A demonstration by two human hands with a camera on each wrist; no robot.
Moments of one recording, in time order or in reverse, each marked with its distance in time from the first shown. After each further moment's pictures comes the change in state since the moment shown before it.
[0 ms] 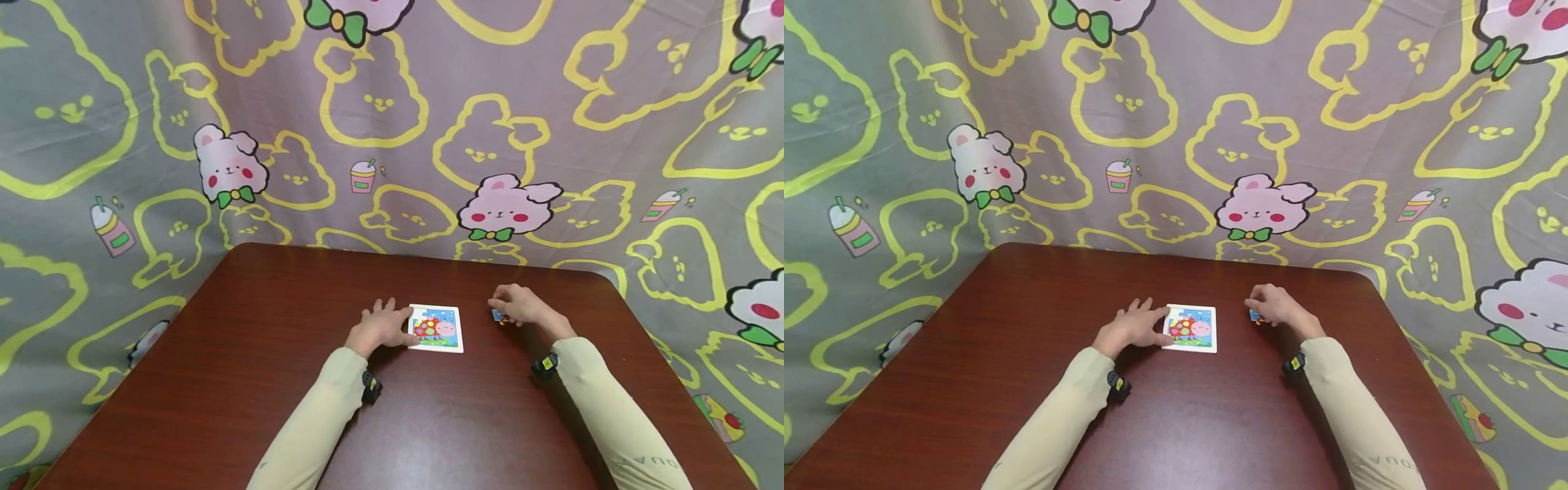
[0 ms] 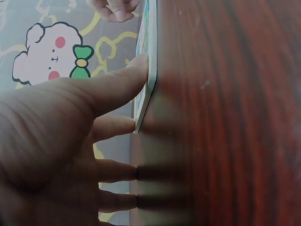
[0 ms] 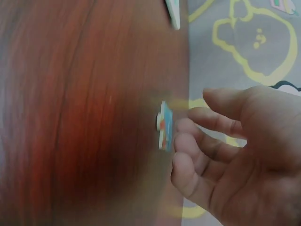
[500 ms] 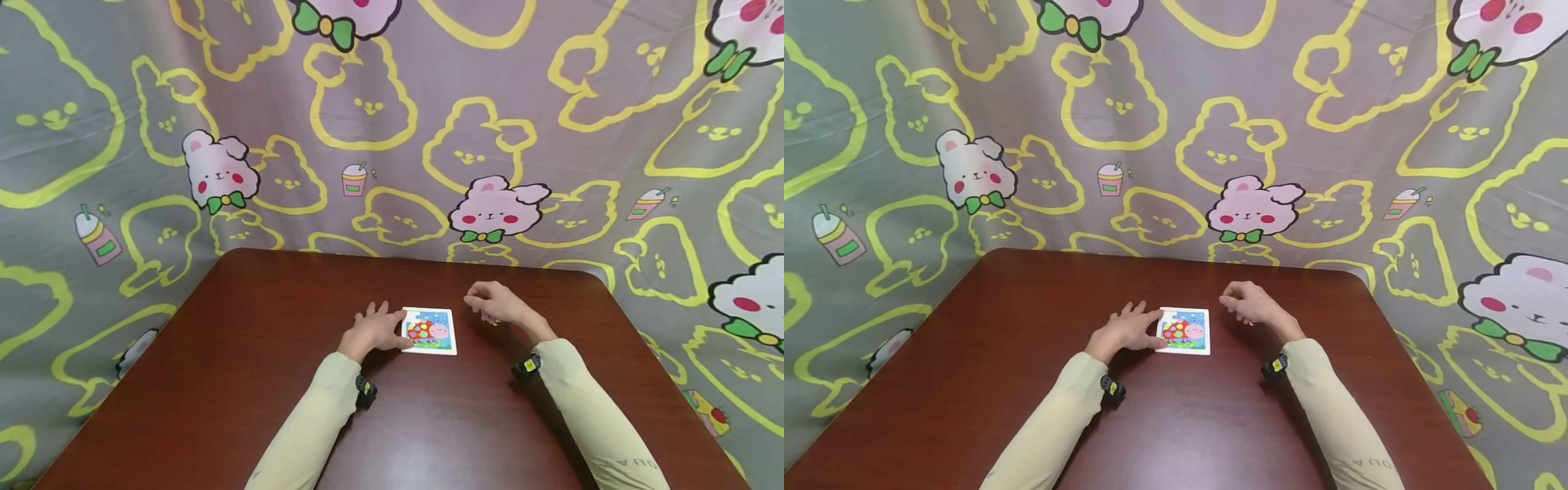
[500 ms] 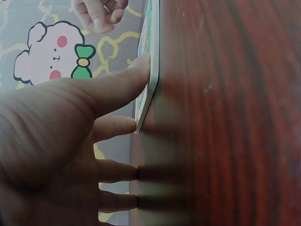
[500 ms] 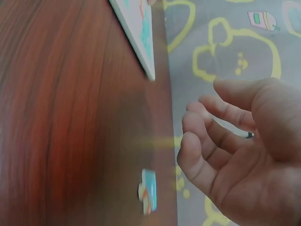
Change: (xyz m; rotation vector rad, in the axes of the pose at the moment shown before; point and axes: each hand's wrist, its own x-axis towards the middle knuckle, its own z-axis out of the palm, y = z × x) left_hand -0.001 0.002 0.000 -0.004 -0.001 0.016; right_hand -0.001 -0.031 0.010 0.201 0.028 -0.073
